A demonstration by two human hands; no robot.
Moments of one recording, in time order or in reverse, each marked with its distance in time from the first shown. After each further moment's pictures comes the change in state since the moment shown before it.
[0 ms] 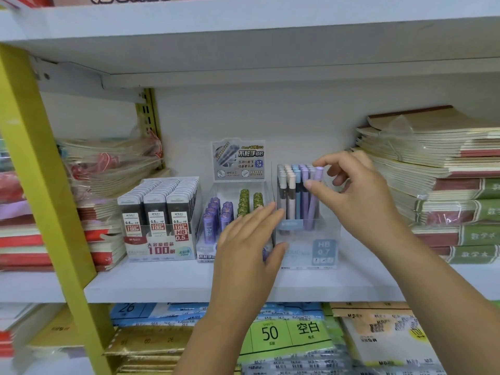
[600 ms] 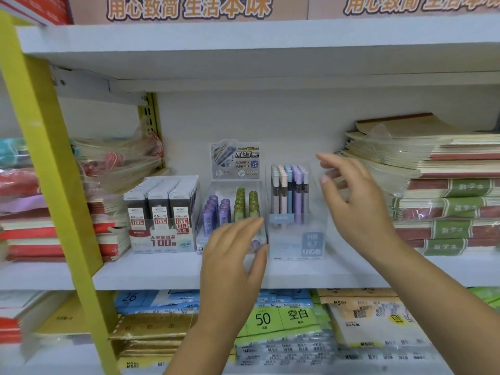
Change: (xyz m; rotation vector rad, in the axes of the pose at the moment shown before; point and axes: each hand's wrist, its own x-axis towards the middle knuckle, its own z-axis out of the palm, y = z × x) left_hand -0.029 0.006 -0.015 -0.033 0.197 0.023; right_hand -0.020 -0.007 -0.017 0.035 -0.006 -0.024
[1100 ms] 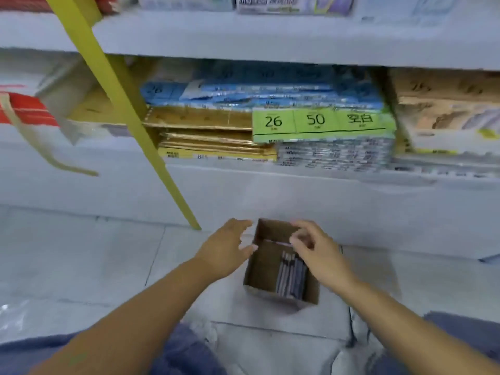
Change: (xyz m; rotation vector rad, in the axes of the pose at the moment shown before) left_hand -0.280 -0.083 -0.037 -0.016 -1.131 -0.771; right_hand -0.369 0.029 0.111 0.242 -0.813 0.835
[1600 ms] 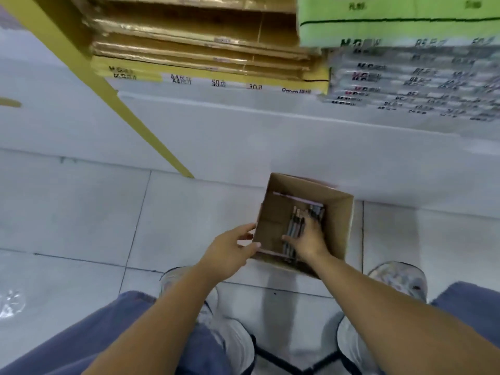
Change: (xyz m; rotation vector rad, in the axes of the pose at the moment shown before) left_hand 0.014 -0.082 0.098 -0.555 -0.262 -0.420; right_hand 0.052 0.137 0.111 -0.133 -0.092 0.547
